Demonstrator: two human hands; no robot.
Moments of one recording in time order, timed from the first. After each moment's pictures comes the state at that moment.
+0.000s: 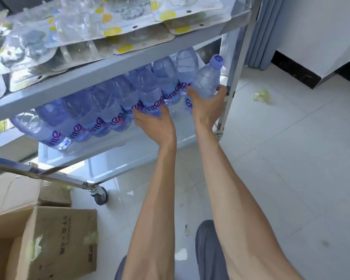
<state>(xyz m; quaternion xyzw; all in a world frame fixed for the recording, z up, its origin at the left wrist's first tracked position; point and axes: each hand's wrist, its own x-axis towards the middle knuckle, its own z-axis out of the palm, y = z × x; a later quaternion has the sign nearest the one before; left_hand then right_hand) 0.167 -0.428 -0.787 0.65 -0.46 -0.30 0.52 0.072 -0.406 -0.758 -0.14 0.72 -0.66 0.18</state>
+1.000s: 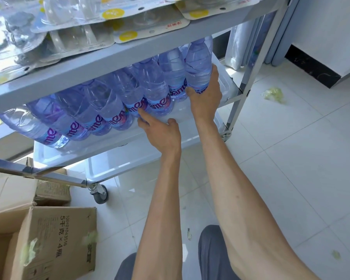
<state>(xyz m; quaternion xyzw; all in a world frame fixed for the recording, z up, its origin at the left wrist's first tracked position) 0.174 -0.439 -0.818 0.73 -0.52 -0.25 0.37 0.067 -0.469 -0.803 -0.33 0.69 -0.63 0.14</state>
